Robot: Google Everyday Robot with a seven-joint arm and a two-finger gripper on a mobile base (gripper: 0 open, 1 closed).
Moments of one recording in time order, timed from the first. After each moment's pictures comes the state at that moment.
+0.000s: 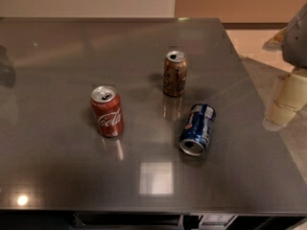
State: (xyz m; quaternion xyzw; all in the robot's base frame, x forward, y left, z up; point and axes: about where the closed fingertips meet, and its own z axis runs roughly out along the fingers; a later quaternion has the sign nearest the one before) arm 0.438 -0.217 0.976 -0.60 0.78 -0.03 0.16
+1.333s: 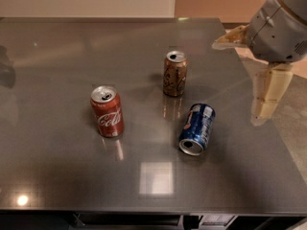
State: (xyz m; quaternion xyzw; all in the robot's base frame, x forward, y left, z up) arm 0.451 -0.157 0.972 -0.77 0.61 0.04 0.18
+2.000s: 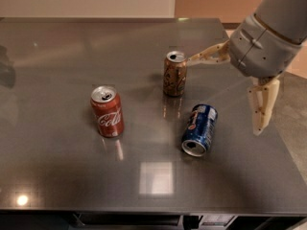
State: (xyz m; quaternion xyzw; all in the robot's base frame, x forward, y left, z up) arm 0.433 -0.131 0.953 -0.89 0.43 0.04 0.17
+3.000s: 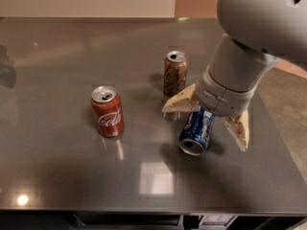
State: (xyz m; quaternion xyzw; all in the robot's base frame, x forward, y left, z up) arm 0.422 -0.110 0.873 -0.97 0.23 -0.02 0.08
